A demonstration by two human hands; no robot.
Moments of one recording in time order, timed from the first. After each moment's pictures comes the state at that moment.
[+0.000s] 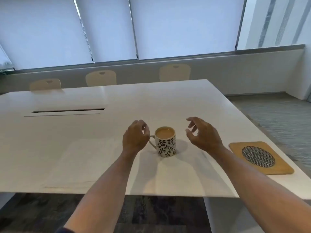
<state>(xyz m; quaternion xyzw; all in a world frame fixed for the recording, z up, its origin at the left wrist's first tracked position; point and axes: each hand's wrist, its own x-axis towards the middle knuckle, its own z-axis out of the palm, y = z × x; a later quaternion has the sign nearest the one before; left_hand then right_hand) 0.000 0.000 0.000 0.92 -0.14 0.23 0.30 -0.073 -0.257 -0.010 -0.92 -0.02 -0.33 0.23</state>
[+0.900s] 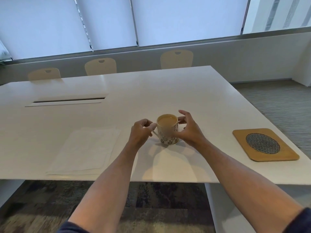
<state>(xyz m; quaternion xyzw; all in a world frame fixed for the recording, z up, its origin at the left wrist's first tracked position) -0.001 0.006 -0.030 0.84 -0.10 0.02 0.53 -0.064 -0.204 -0.040 -0.84 0.02 -0.14 0.53</state>
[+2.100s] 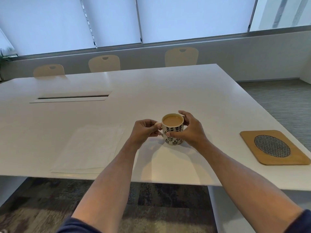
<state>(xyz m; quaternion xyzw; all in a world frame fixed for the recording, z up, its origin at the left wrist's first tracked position) 0.010 0.020 -0.034 0.73 -0.15 -0.09 0.66 -0.055 -0.190 -0.045 -0.82 0.01 -0.19 0.54</state>
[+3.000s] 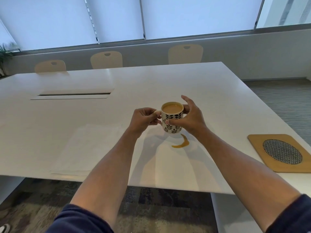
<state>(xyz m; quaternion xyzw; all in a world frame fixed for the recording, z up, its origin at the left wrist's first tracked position) 0.050 0.020 -0.011 0.73 -0.16 -0.04 0.66 -0.008 -0.186 -0.018 -0.81 0.00 -0.19 0.56</state>
